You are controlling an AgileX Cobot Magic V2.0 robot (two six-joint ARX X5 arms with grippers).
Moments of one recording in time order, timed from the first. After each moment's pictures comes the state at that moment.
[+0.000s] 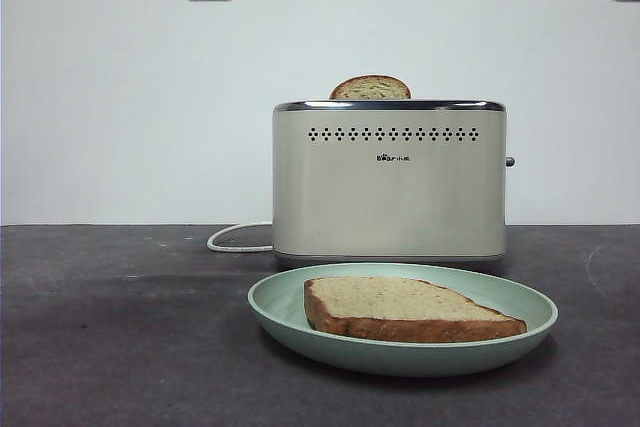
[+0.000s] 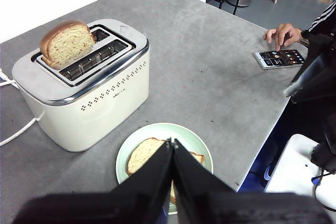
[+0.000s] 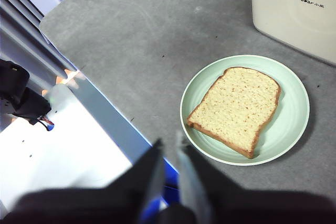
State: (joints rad) left arm -0.74 0.96 1.44 -0.93 0.16 0.00; right arm 0.51 0.68 1.01 -1.00 -0.42 0.01
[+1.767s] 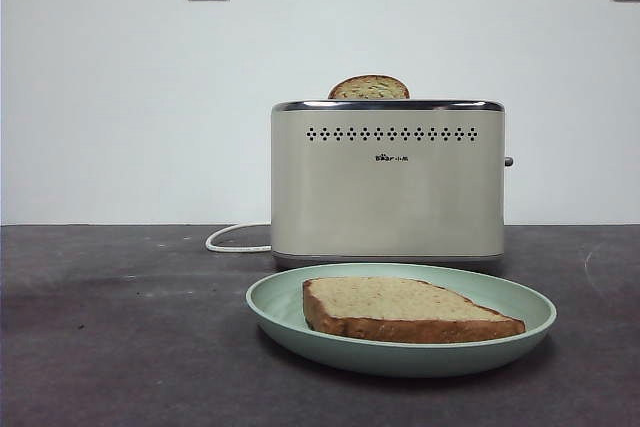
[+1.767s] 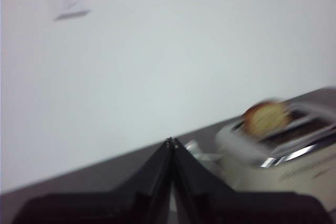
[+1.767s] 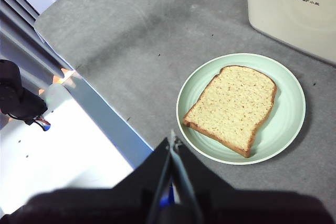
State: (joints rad) left arm -0.20 0.53 0.68 -0.09 0.06 0.15; right arm 0.51 0.68 1.01 -1.00 -0.42 0.01
